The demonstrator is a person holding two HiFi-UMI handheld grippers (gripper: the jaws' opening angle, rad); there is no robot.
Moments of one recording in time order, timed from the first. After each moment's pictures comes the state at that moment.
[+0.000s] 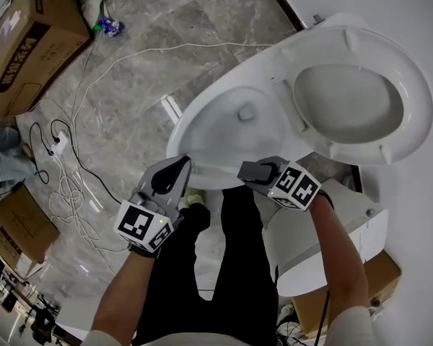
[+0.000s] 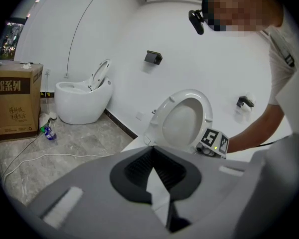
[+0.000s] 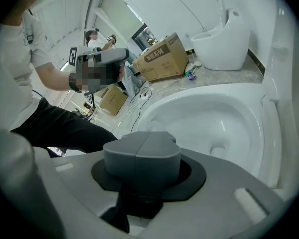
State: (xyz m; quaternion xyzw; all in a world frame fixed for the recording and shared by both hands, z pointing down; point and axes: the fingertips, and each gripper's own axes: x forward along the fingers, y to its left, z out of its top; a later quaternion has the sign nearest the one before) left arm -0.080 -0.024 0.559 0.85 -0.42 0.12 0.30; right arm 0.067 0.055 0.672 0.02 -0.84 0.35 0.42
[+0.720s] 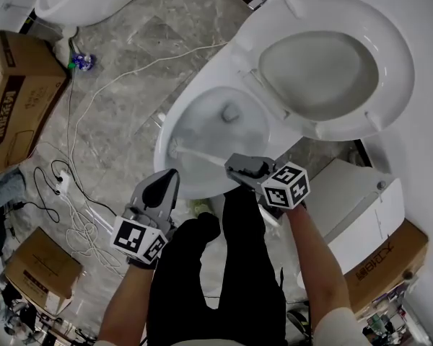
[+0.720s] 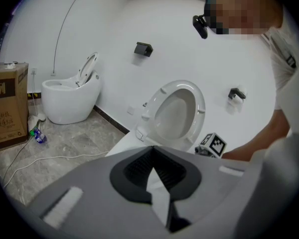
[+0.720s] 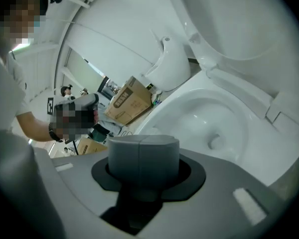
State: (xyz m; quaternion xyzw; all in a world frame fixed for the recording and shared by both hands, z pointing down) left arm -0.055 -0.024 0.572 0.87 -0.36 0.14 0.29; right arm 0.080 0.027 0.690 0.27 -0.80 0.50 0.20
